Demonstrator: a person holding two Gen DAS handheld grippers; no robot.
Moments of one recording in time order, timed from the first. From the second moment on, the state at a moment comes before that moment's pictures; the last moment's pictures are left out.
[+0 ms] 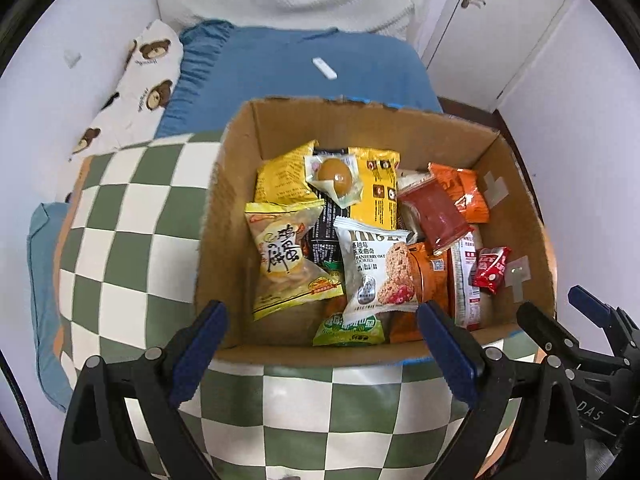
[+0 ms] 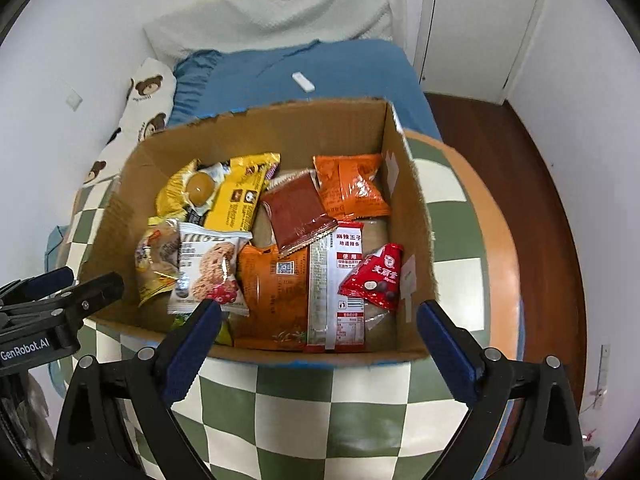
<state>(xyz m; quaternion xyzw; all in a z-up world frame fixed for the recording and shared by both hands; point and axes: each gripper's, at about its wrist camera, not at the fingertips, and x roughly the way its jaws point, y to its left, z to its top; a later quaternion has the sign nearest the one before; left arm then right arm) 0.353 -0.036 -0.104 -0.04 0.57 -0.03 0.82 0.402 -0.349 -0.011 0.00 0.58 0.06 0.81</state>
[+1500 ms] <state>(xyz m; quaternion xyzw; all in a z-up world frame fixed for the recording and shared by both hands) 0.157 -0.042 0.026 -0.01 0.37 0.01 0.93 0.197 -0.362 0.156 0.00 0.38 0.08 0.92</state>
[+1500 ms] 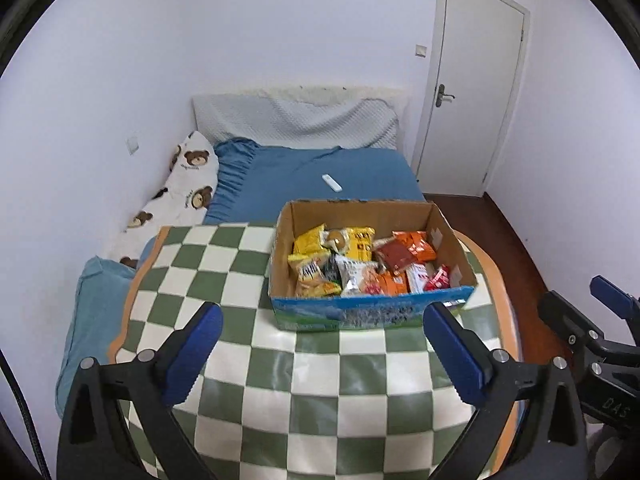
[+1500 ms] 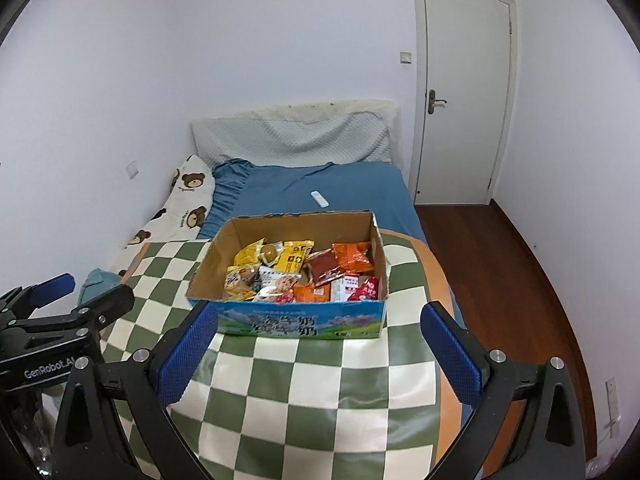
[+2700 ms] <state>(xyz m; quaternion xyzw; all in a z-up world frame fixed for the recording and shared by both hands) 0.241 -0.049 -0.036 0.01 0.41 0.03 0.91 0.286 -0.361 0.080 0.00 0.42 0.05 0.91</state>
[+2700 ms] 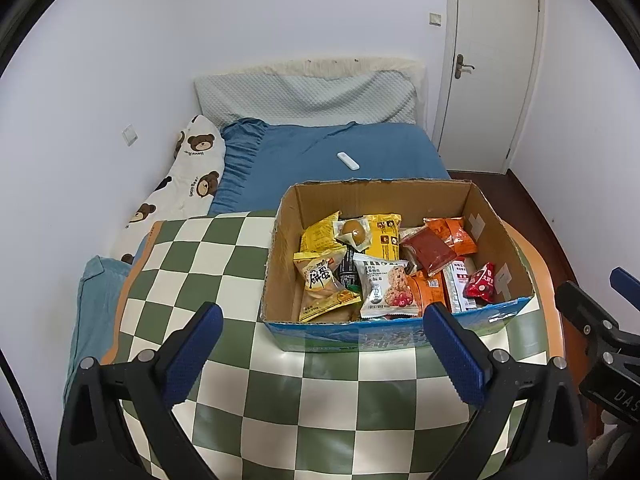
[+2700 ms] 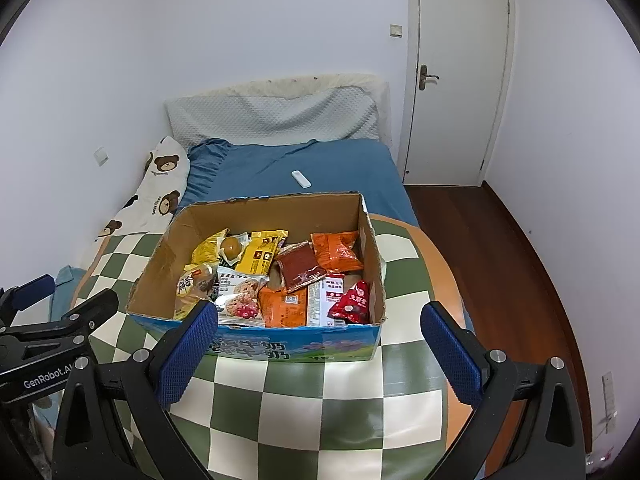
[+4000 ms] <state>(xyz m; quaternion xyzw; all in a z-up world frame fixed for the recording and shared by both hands) 0.233 -0.058 -0.017 0.01 0.40 0.03 0.91 0.278 -0.363 0.085 0.01 0.41 0.05 0.91</state>
